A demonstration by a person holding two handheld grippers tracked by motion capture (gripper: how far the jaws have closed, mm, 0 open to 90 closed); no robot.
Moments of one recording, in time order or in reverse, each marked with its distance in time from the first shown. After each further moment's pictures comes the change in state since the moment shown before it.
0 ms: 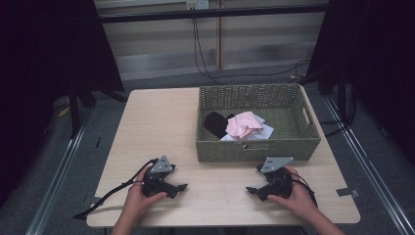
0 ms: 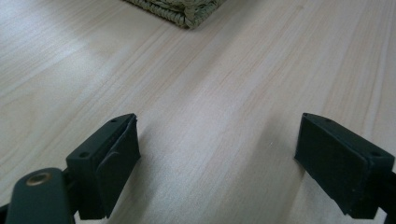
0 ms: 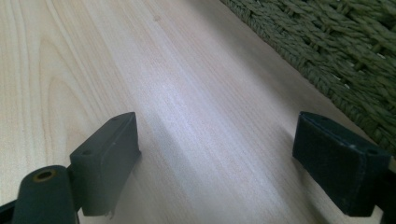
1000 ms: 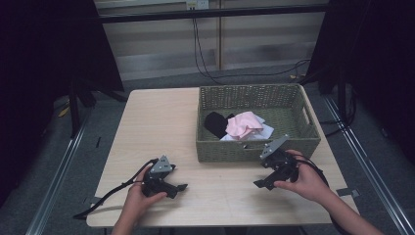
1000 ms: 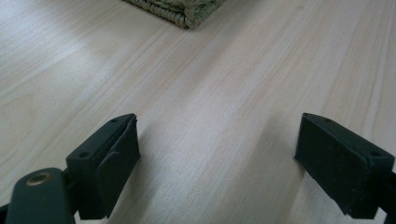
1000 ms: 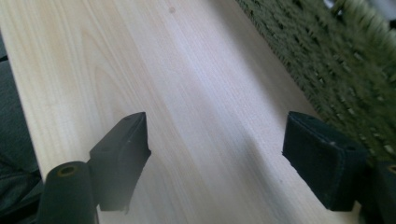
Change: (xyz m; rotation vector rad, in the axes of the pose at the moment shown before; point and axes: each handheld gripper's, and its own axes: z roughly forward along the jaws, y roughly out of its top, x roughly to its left) left arm 0.000 0.000 0.000 0.000 0.000 0.001; right arm -0.015 0.057 -0.037 0.282 0.094 0.006
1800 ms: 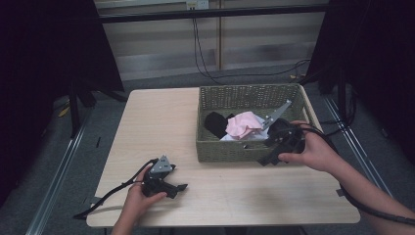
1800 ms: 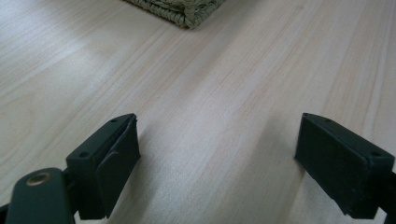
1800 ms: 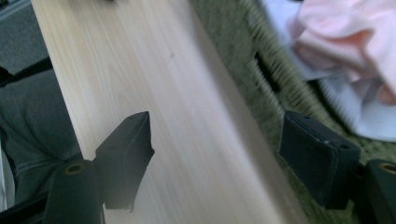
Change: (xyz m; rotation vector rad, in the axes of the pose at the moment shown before) left arm 0.000 0.000 0.000 0.001 0.000 0.001; right arm -0.018 0.064 -0.068 0.054 0.020 -0.030
